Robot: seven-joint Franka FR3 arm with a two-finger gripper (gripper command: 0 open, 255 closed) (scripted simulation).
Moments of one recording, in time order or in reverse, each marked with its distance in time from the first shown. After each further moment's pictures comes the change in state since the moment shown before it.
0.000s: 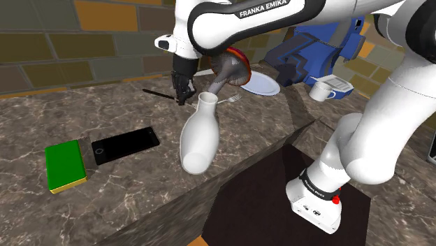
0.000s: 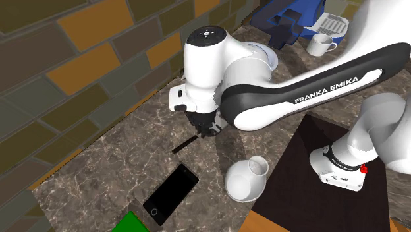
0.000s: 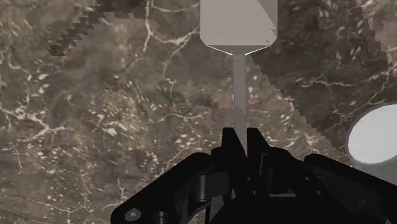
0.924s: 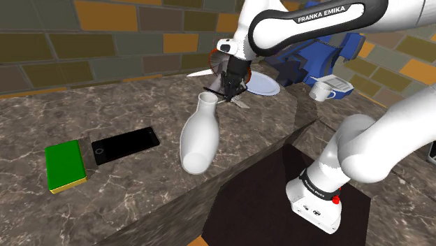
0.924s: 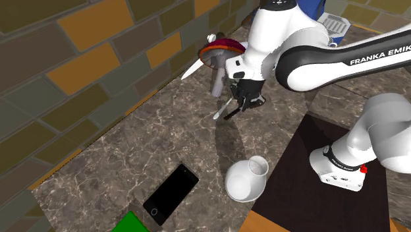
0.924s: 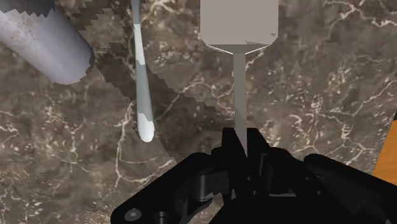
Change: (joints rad) arm -0.119 -0.387 -0.147 -0.414 0.006 0.012 -0.269
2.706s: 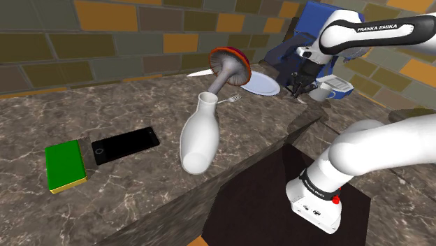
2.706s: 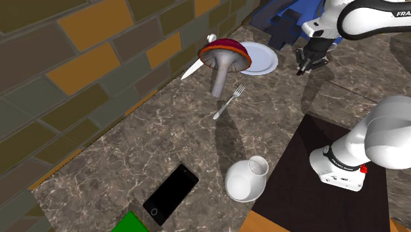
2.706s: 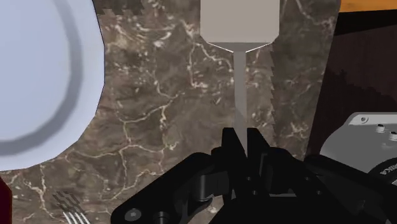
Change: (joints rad) arm -0.363 -0.330 -0.480 -0.184 -0.323 -0.142 -0.606
